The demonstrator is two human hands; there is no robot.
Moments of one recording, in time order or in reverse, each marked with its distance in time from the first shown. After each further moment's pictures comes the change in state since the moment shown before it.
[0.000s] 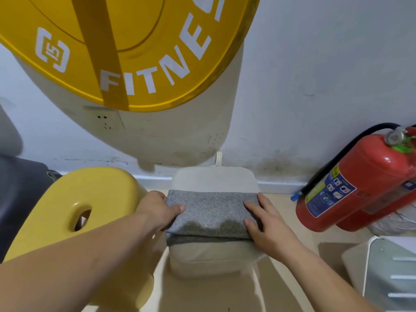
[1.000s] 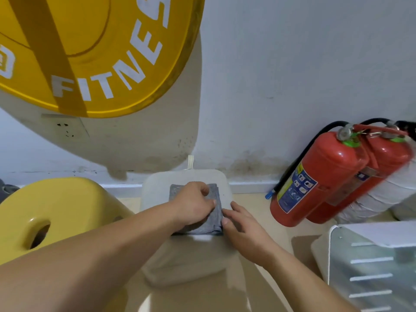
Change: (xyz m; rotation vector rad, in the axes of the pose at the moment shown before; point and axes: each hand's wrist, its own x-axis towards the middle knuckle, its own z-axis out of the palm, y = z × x) left_hand -0.031 0.110 0.074 -0.014 -0.181 0.424; right_hand -0.022 0.003 -0.016 0.204 -0.084 0.073
